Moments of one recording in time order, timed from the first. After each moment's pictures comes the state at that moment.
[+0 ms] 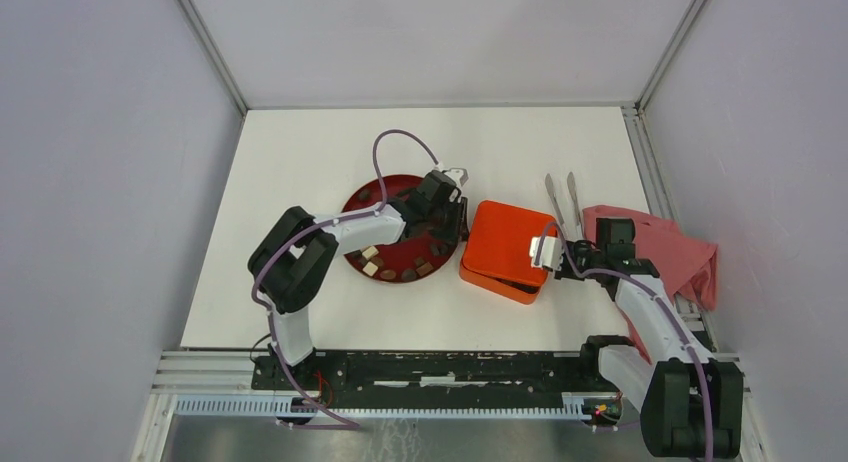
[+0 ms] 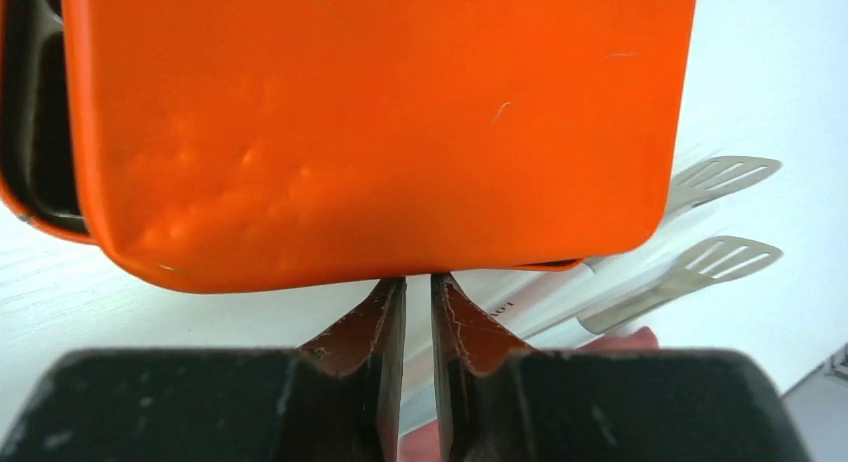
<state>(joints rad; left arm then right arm) -0.77 1.87 1.18 -0.11 0.14 -0.50 -0.01 0.98 0.46 -0.45 -0.59 -1.34</state>
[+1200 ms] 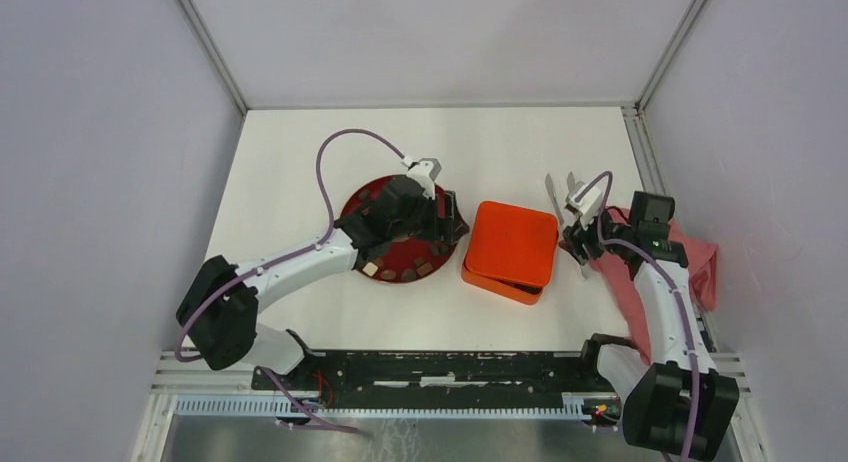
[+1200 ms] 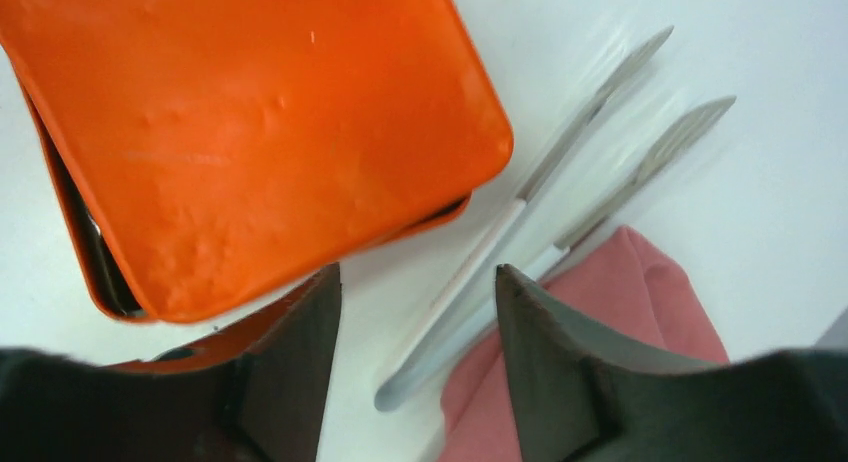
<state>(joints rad) -0.80 1.45 0.98 -0.10 0.02 -0.53 -0.21 0.98 0.70 -0.62 -0.69 -0.94</state>
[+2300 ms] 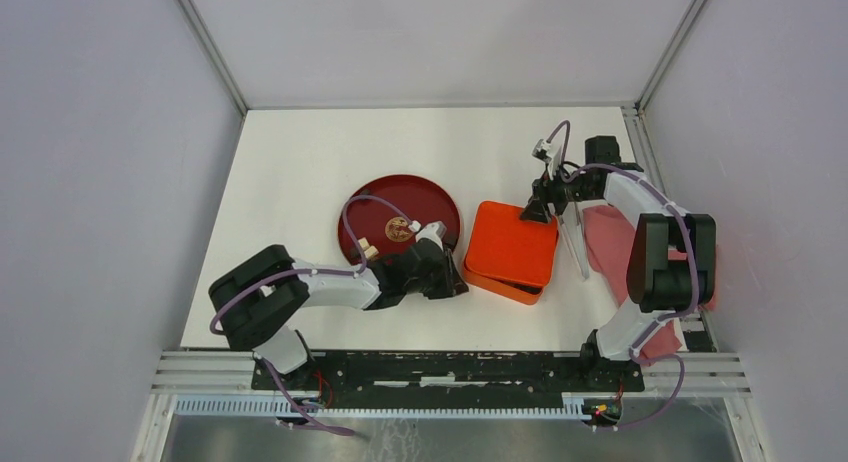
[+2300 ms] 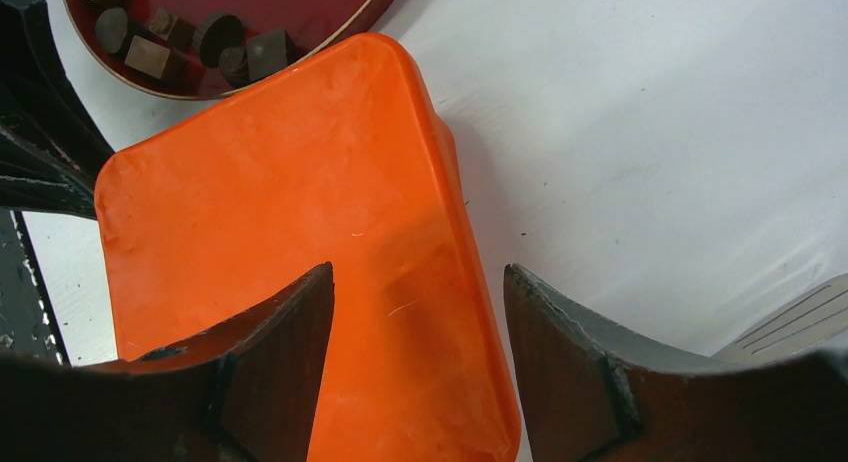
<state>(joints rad) -1.00 1.58 0.64 0.24 -0.01 -0.98 -0.03 1.70 1.14 -0.56 -0.92 -0.70</state>
